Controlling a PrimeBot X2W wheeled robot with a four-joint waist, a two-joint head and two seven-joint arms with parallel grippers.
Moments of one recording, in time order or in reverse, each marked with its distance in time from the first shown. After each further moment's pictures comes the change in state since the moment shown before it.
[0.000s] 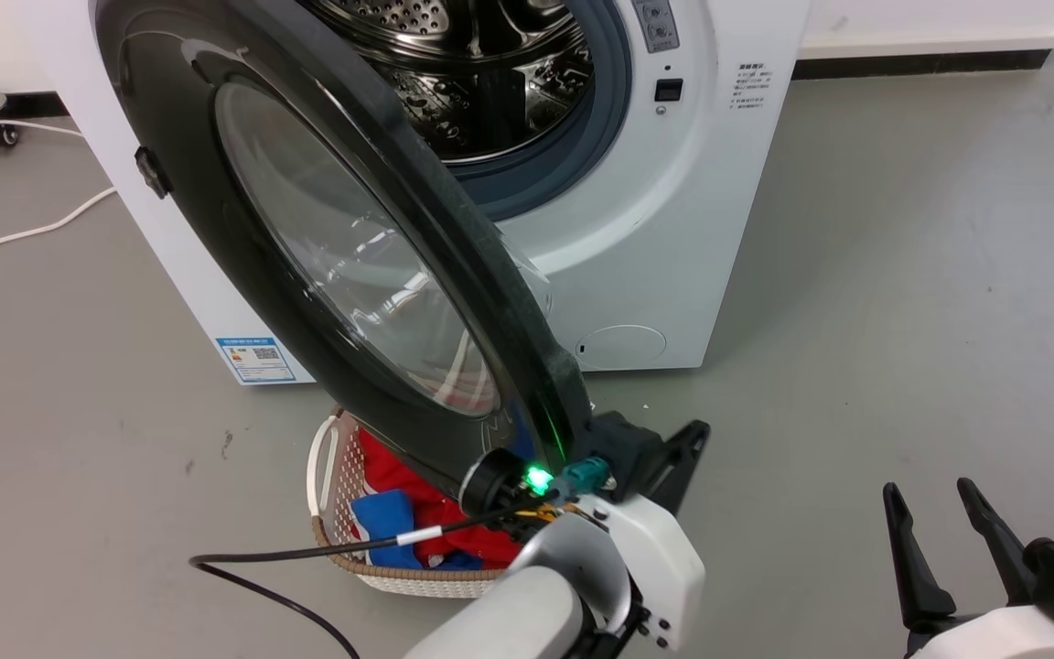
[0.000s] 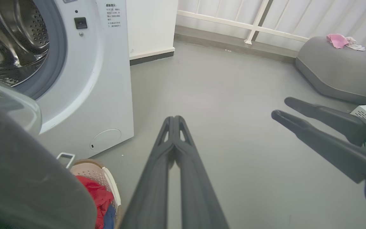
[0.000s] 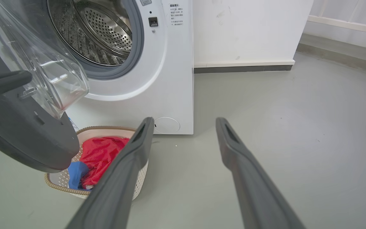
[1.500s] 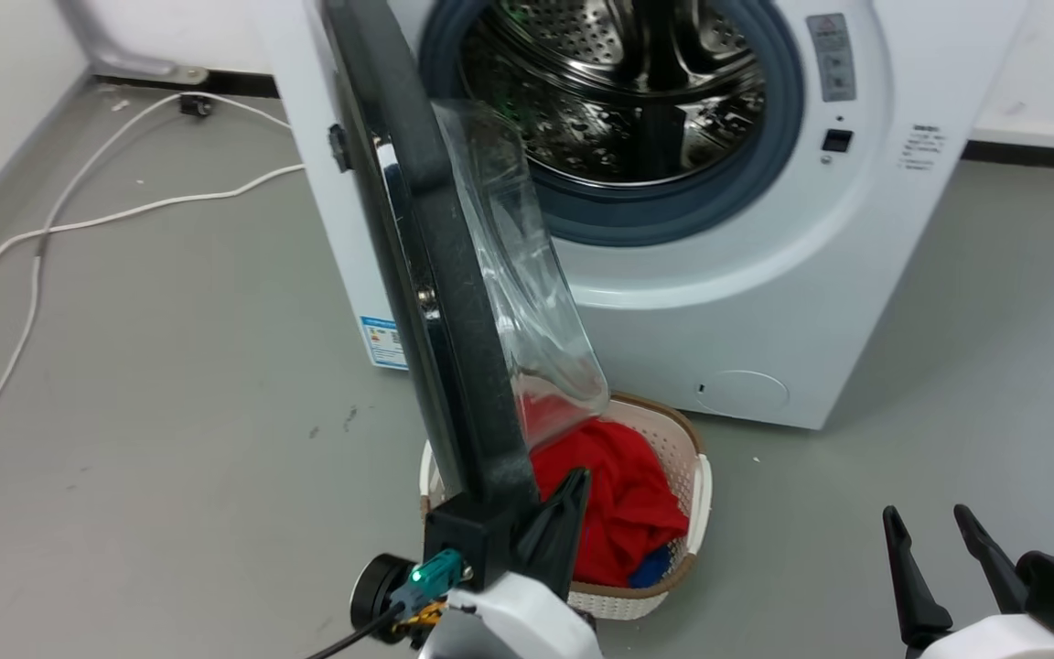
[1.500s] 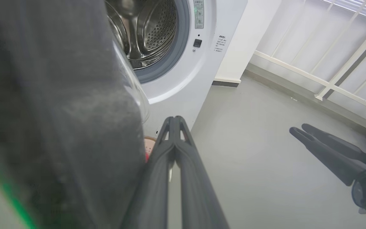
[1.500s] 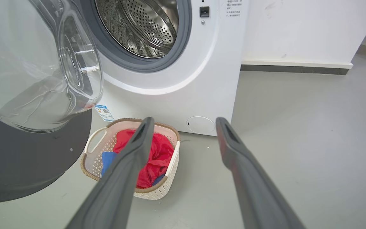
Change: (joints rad) left arm 0.266 0.165 0.100 -0.322 -0.044 0.224 -0.049; right arm -0.007 0.007 -0.017 0.086 0.022 0.000 0.003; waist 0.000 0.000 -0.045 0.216
